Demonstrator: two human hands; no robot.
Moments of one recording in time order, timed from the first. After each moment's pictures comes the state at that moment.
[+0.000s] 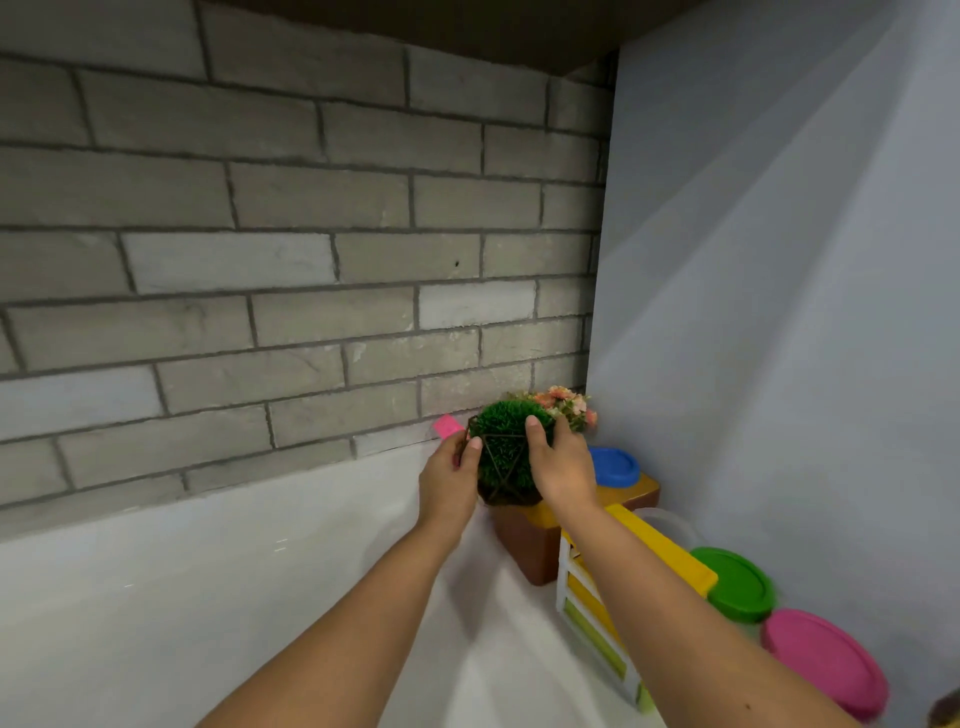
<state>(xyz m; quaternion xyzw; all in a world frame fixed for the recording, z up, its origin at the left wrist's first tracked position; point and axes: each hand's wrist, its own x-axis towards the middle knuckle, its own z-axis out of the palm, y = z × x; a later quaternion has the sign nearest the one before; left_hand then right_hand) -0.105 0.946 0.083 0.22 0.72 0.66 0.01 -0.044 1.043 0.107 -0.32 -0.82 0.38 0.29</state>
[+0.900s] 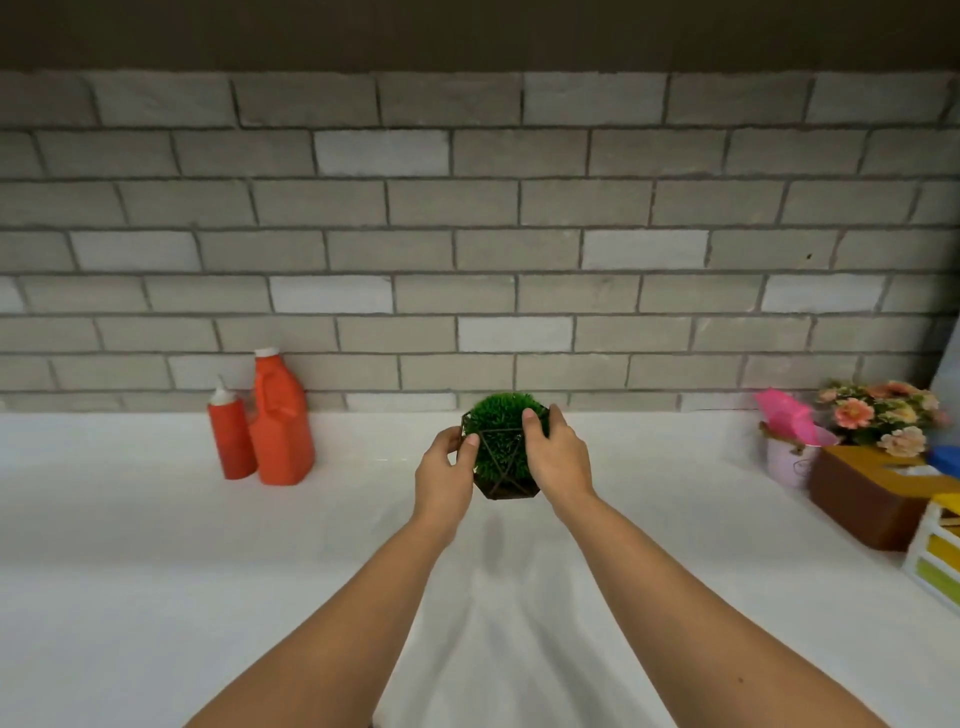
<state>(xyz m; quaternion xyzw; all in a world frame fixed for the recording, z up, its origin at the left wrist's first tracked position) -0.072 0.481 0.085 0.04 0.73 0.68 -0.11 -0.063 0.596 0.109 -0.12 -0.85 0.48 0.20</state>
